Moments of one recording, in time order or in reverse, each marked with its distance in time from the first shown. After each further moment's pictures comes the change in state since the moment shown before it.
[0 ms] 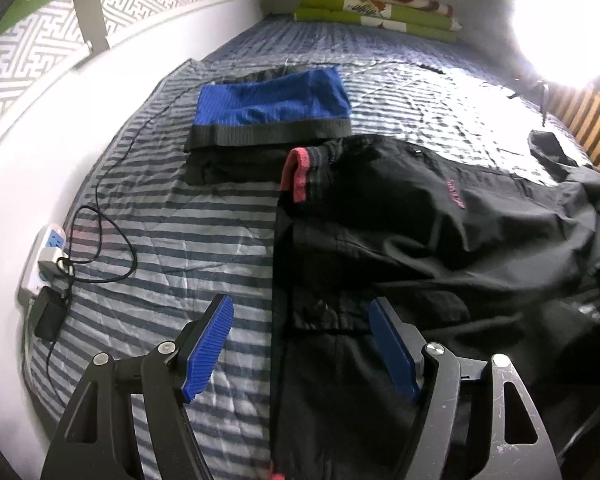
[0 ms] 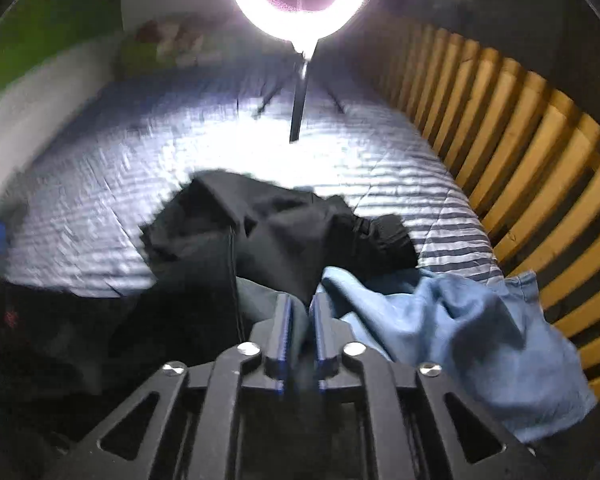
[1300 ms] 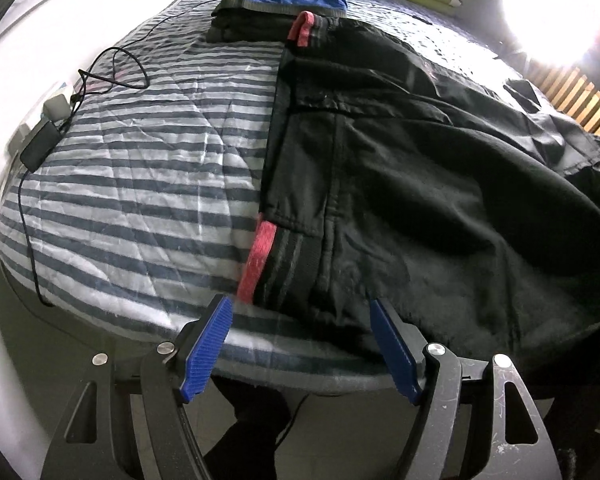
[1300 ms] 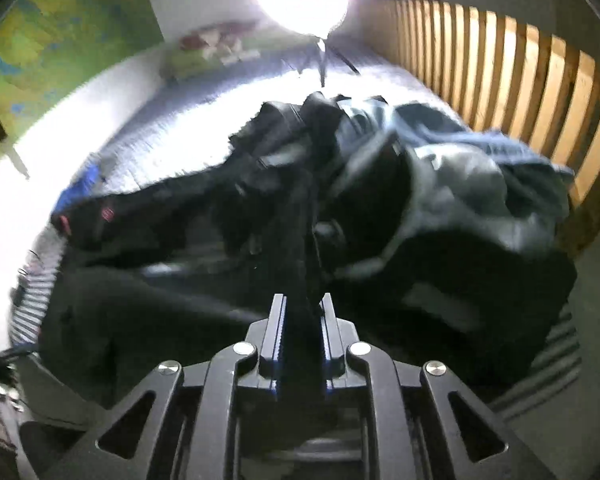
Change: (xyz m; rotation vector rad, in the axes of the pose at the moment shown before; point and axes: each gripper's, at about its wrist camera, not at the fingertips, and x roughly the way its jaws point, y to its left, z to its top) left arm -0.029 0.012 -0.178 -0.092 0.149 -0.095; right arm -0.145 -0.035 -0.223 0.061 0.051 0.173
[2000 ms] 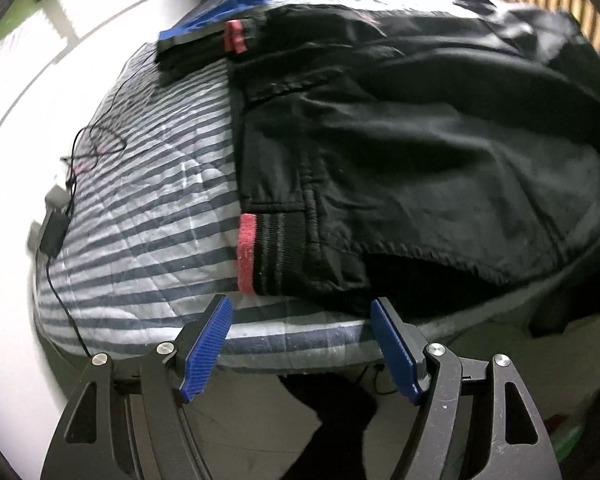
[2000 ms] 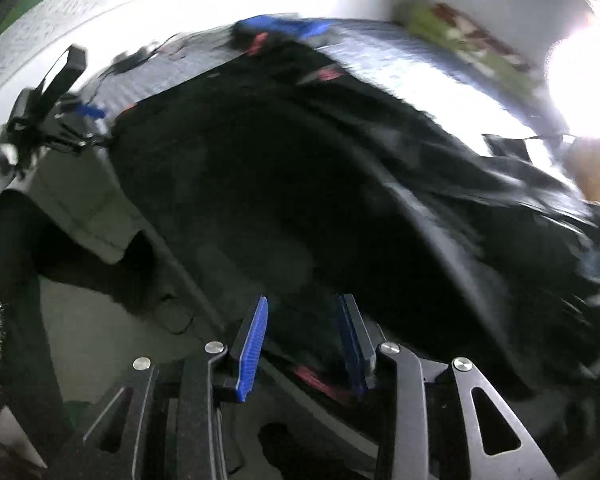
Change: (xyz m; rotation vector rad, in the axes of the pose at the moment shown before) left arm 0.008 -0.038 -0.022 0.377 -0.001 0.172; right arm 0.035 0.226 -0.116 -0.817 0.139 0.222
